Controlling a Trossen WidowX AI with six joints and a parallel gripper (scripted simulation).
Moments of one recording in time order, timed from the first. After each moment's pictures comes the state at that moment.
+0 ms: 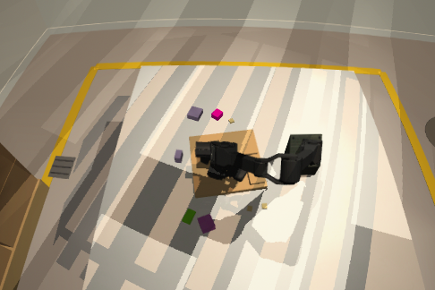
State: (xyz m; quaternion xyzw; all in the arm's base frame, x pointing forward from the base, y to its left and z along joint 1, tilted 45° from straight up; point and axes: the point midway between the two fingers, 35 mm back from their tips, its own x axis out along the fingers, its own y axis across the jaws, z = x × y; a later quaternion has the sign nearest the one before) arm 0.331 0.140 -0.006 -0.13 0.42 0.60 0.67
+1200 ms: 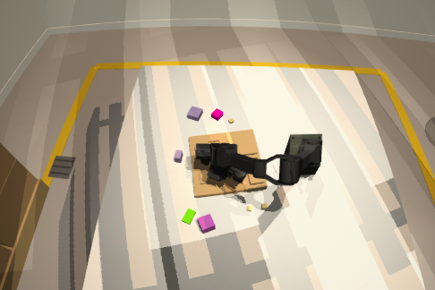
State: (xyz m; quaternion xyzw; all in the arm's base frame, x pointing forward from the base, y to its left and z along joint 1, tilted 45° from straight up) arm 0.329 0.146 -0.013 -0.12 0.42 0.60 0.67
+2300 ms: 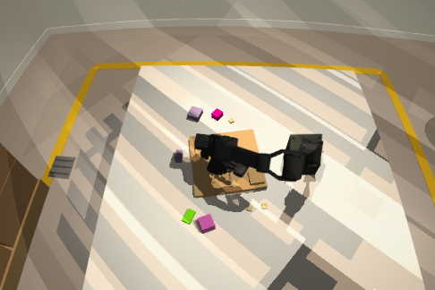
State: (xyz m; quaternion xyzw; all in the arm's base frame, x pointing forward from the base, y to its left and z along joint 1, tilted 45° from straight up) arm 0.331 0.116 0.014 -0.12 0.43 0.60 0.67
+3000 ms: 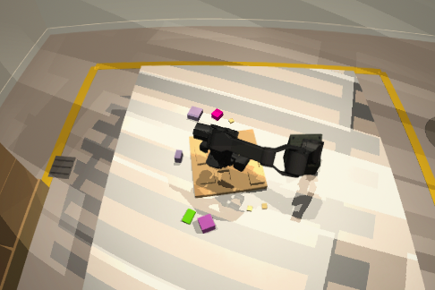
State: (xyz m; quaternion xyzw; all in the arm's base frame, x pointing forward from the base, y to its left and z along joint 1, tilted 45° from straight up) arm 0.336 0.083 0.046 -0.12 0.43 0.60 0.67
